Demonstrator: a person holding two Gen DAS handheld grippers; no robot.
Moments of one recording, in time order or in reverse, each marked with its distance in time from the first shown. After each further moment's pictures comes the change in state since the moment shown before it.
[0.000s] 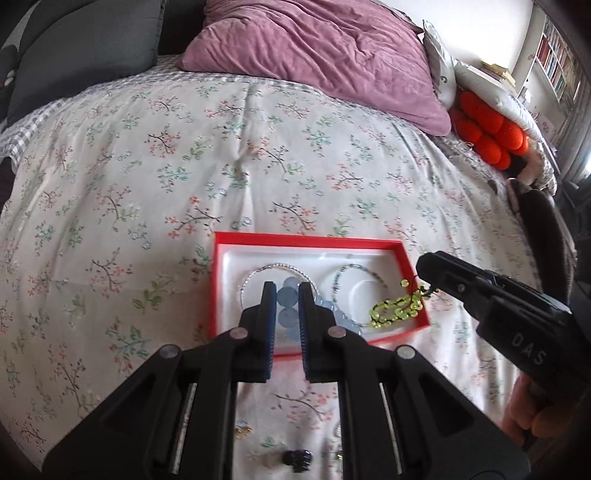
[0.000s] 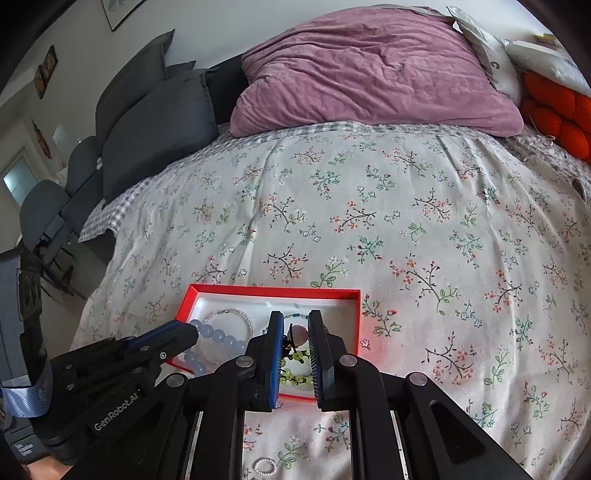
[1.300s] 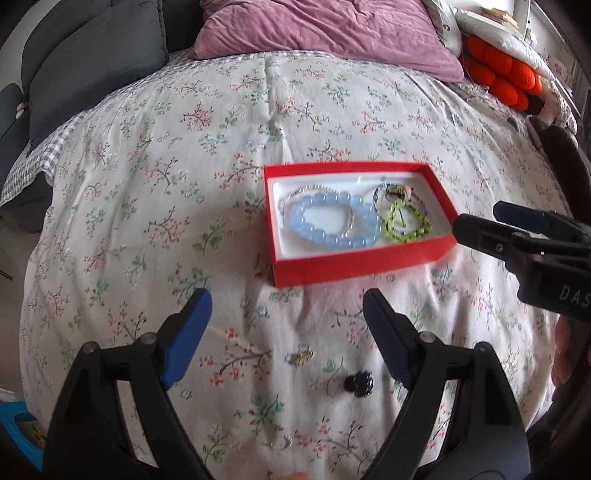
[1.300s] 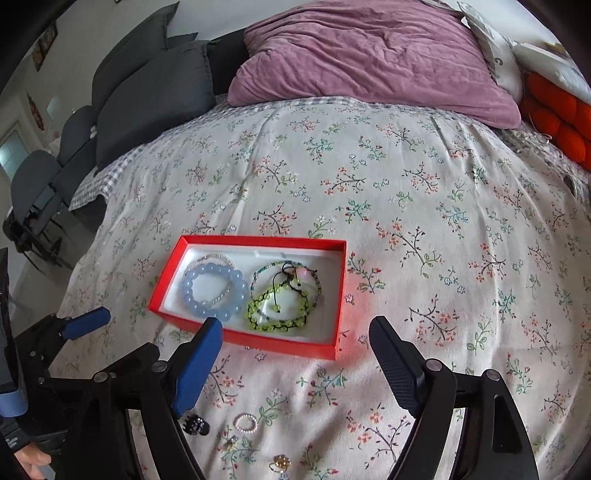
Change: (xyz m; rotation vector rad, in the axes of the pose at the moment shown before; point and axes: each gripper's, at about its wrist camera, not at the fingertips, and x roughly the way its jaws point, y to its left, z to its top) left arm -0.030 0.003 -0.044 0.141 0.120 0.171; right arm -0.011 0.000 -0.027 -0.063 0.105 -0.061
